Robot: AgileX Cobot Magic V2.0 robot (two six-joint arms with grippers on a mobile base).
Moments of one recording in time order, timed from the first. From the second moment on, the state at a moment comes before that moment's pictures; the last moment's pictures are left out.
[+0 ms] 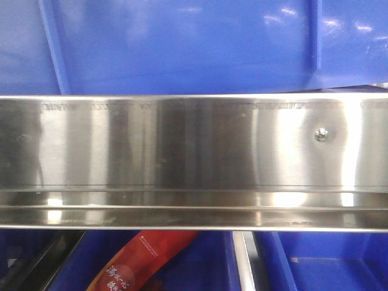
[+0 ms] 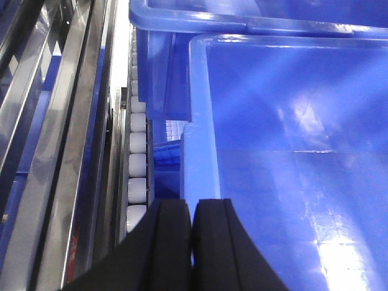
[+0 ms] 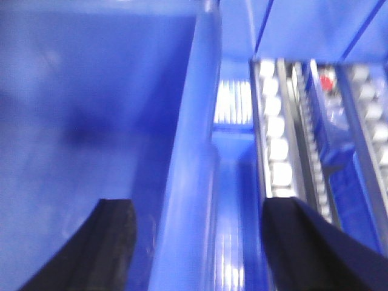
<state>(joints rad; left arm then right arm) 0.03 1.44 -1.62 -0.17 0.94 0.03 0.23 1.56 -1.86 -0.11 1.23 0.12</state>
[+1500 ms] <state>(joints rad) 0.03 1.44 -1.62 -0.17 0.96 0.03 0.23 1.57 -1.80 -0.06 1.17 0.03</state>
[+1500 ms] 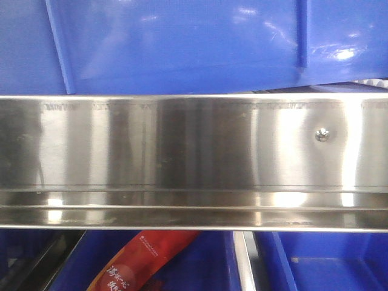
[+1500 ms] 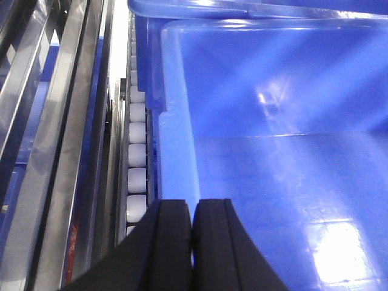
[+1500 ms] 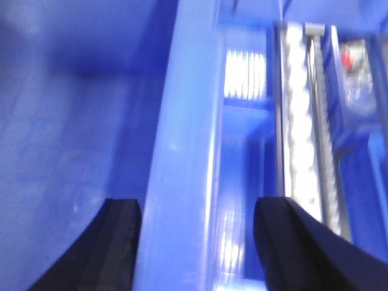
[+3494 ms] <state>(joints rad) 0.03 1.48 -1.62 -0.17 0.94 0.03 0.23 1.62 -1.79 -0.04 1.07 -0.05</state>
